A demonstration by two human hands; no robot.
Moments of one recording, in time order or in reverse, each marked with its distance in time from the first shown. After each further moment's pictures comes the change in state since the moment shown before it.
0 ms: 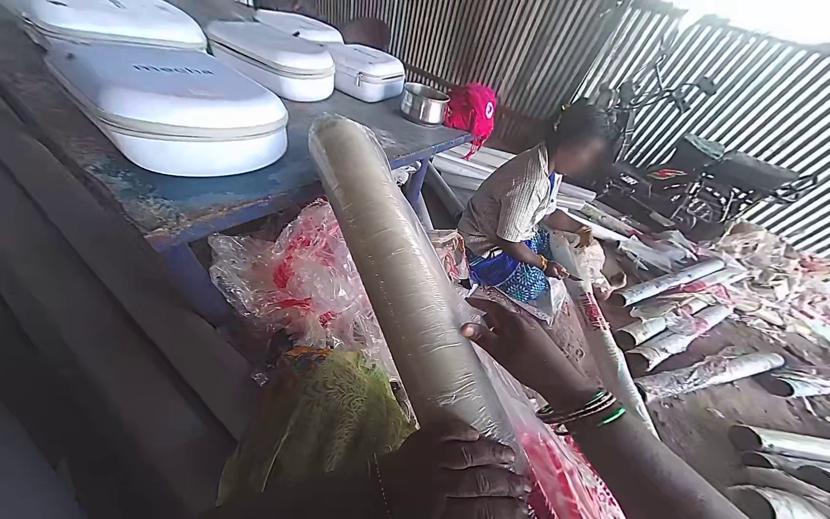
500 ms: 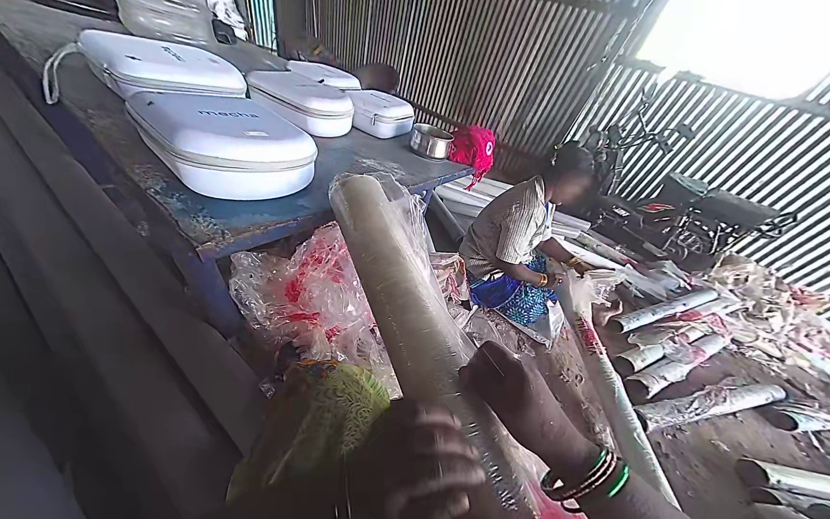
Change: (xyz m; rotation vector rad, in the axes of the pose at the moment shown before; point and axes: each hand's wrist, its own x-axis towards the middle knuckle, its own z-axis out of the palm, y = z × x) left_hand 0.006 0.000 -0.050 -0.051 0.126 -0.176; right_hand -0.051 -0.025 0.028 0.086 0.204 -0.188
